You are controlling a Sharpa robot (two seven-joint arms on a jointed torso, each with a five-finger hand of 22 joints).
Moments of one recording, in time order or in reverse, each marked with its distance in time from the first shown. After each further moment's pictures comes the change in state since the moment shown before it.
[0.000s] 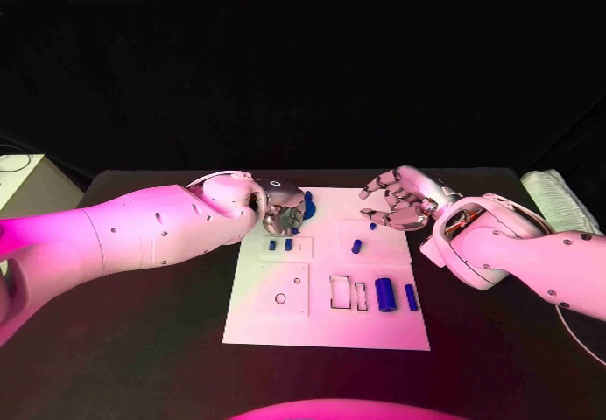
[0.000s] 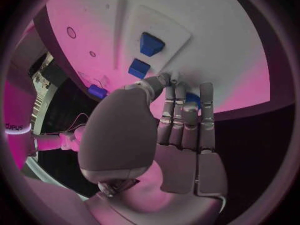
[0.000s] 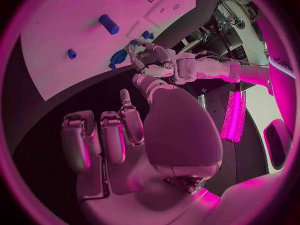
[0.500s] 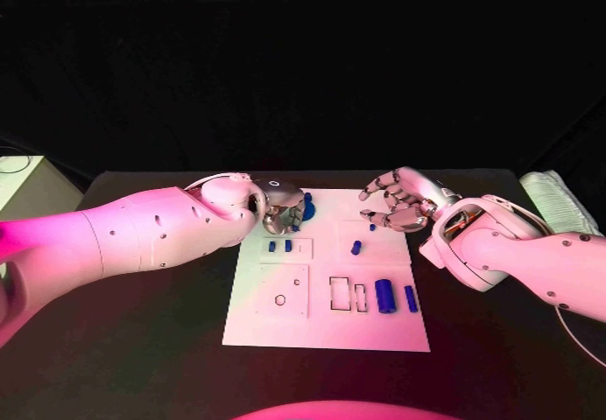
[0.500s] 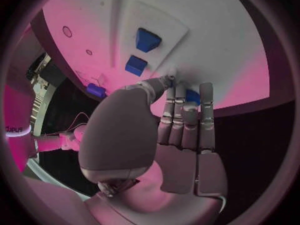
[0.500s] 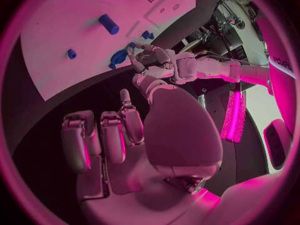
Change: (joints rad) left arm -0.002 -0.006 -0.001 0.004 -0.001 -0.048 -0.007; left_hand 0.000 0.022 0.077 -0.005 0.014 0.026 0.002 -0.002 0.003 0.048 0.002 -0.071 -0.007 0.003 -0.003 -0.005 -0.013 0.000 0.009 -0.002 0.000 0.008; right arm 0.000 0.000 0.000 0.000 0.000 0.000 0.000; right_hand 0.000 0.000 0.000 0.000 0.000 0.000 0.000 0.004 0.000 0.000 0.000 0.000 0.000 0.000 0.000 0.000 0.000 0.000 0.000 0.000 0.000 0.001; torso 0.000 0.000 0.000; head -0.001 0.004
